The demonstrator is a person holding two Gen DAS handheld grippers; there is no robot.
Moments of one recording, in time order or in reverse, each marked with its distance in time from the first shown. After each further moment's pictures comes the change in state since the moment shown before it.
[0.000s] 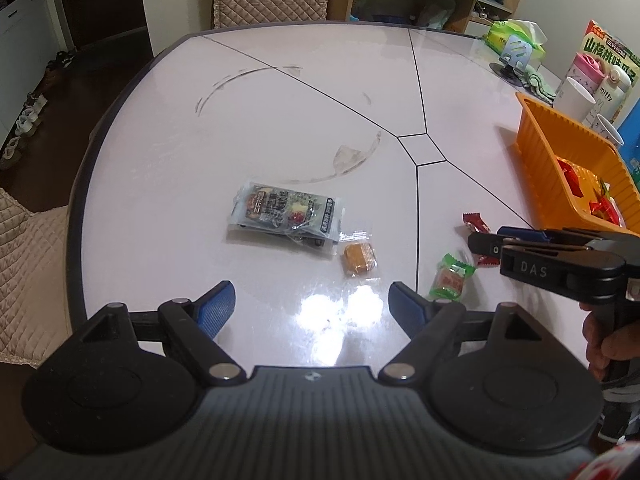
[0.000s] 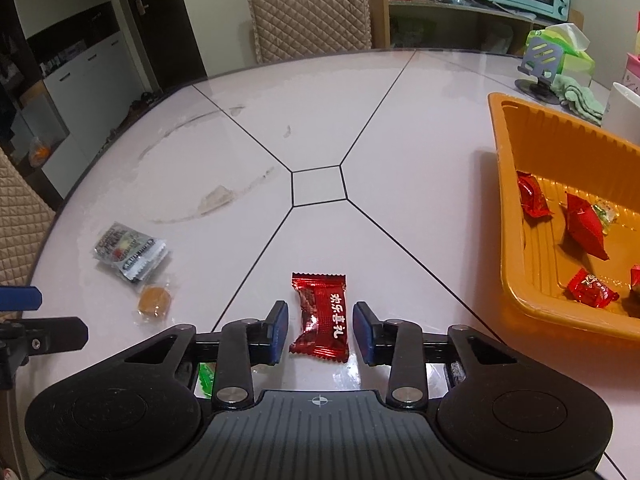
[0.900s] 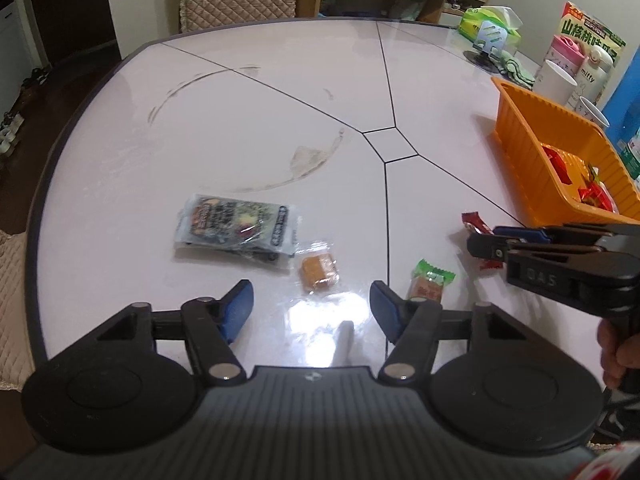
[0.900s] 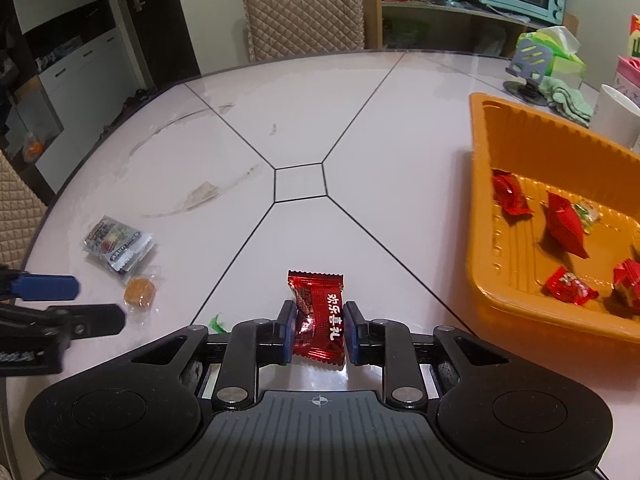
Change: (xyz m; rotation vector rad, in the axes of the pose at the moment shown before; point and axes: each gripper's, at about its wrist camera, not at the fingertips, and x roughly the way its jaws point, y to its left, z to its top) left arm 0.027 -0.025 0.004 0.062 -0.014 -0.047; right arm -0.011 -0.011 -0.004 -0.007 -0.003 -0.028
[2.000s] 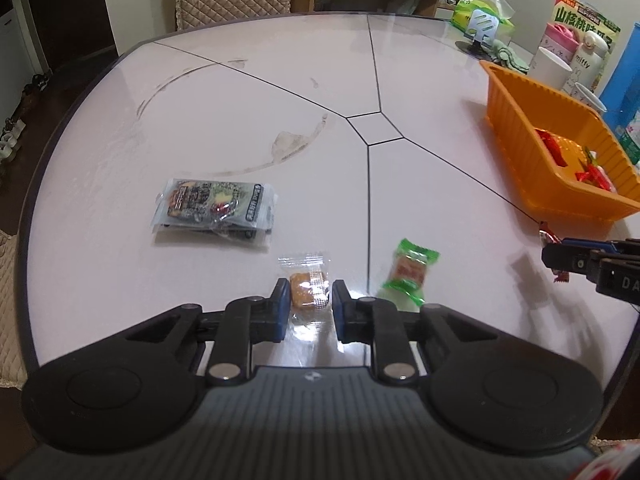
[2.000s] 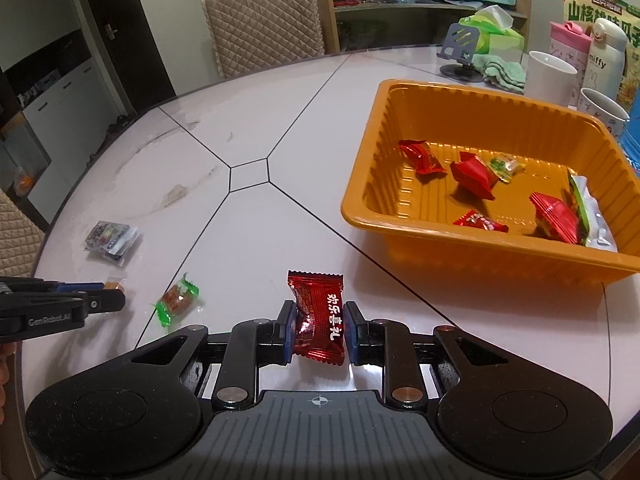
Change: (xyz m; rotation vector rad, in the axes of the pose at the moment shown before) left arm -0.004 -0.019 -0.018 0.019 -0.001 0.015; right arm -0.064 -0.042 -0.036 0.106 -0.026 -0.012
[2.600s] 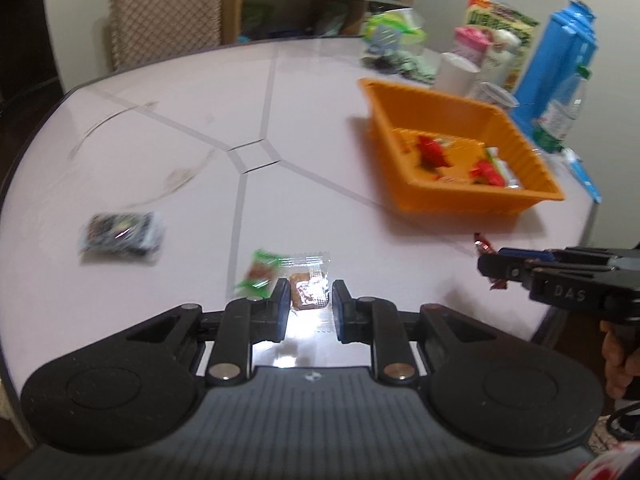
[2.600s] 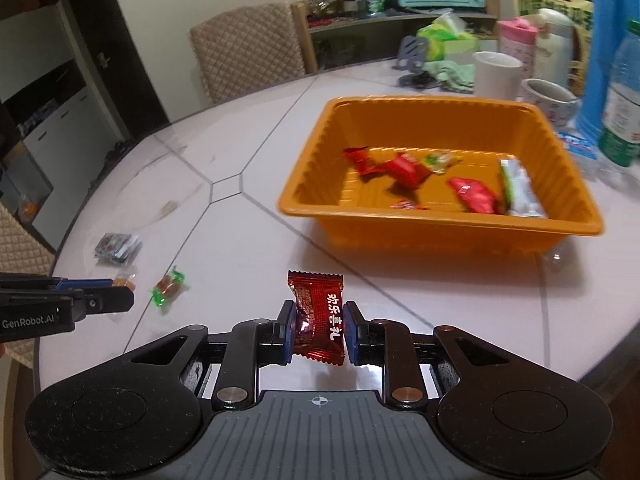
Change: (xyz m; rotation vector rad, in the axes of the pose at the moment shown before) left arm -0.053 -0.080 0.001 0.096 -0.059 -0.160; right arm -0.065 -0.045 -0.022 0.072 -0.057 0.001
